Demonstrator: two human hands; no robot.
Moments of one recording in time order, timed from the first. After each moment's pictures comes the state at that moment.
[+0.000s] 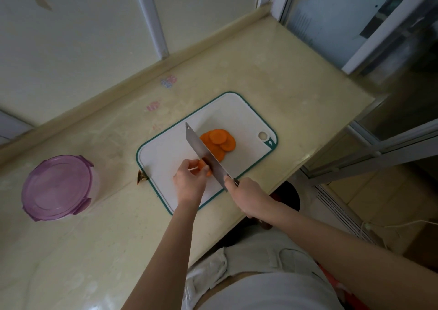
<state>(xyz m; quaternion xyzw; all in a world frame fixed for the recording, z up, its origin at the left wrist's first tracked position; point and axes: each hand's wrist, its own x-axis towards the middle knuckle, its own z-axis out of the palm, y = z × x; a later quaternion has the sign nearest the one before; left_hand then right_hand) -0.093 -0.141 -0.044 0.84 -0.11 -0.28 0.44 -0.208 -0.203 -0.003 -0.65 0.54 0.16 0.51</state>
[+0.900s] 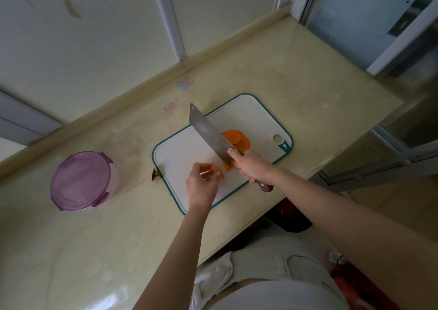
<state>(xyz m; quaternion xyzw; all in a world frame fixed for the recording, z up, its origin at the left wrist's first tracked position) -0.101 -0.133 -0.042 0.83 -0.11 -0.29 0.46 -0.171 -0.263 -0.015 -0.66 0.44 0.14 0.59</state>
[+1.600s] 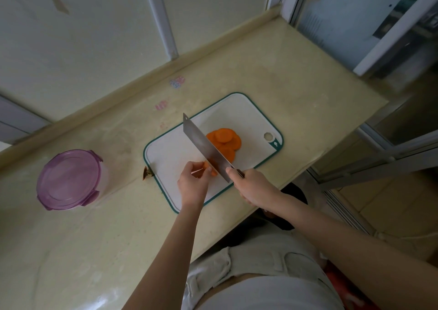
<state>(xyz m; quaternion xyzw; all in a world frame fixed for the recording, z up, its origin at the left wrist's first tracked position) -0.105 -0.133 -0.045 0.83 -0.09 -0.27 0.48 -0.214 -0.220 0.006 -0.68 0.46 0.11 0.56</state>
